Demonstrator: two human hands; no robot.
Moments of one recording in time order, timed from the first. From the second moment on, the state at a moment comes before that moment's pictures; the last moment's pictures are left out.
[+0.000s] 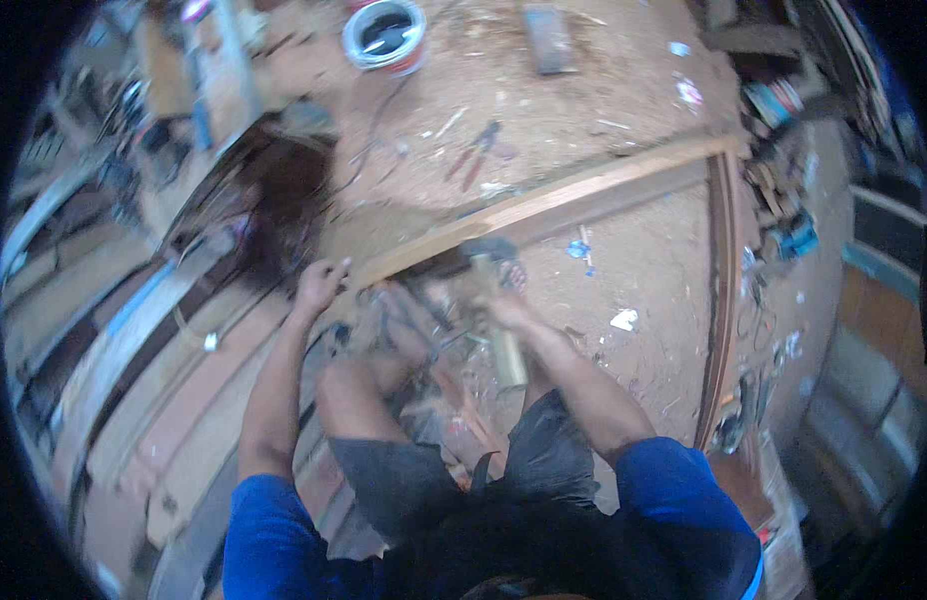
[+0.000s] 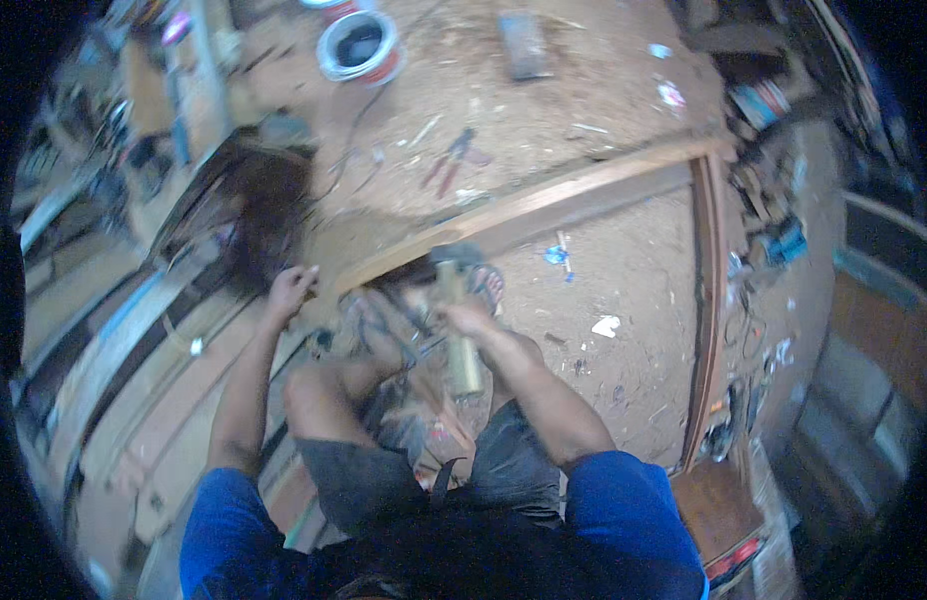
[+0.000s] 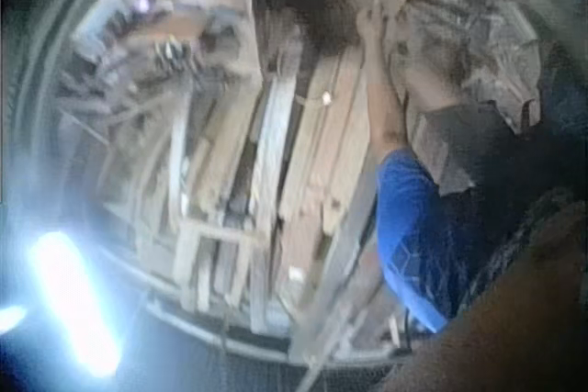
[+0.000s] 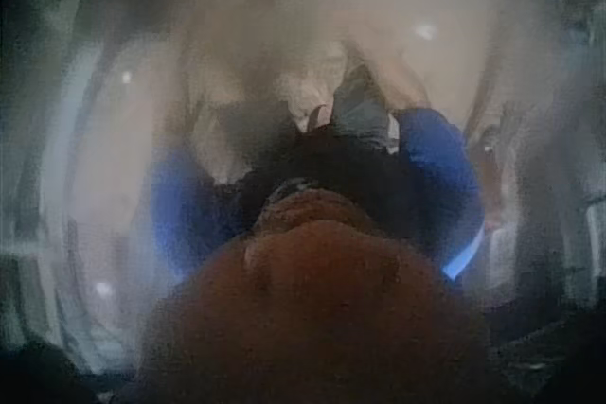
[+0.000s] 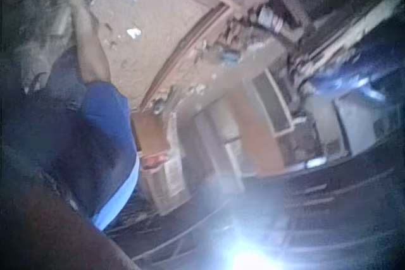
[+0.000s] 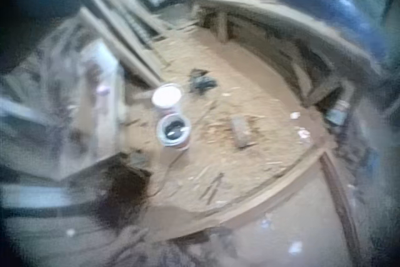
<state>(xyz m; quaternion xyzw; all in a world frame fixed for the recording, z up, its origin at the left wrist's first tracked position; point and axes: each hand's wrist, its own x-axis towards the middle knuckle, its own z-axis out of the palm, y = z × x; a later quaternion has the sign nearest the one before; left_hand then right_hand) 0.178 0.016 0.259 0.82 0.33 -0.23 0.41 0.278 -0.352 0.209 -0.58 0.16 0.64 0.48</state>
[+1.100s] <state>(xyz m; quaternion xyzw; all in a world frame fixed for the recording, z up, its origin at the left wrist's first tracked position) 0.385 -0.055 0.337 0.63 0.50 -0.16 0.58 0.617 -0.550 0.381 -0.76 0.27 0.43 0.40</state>
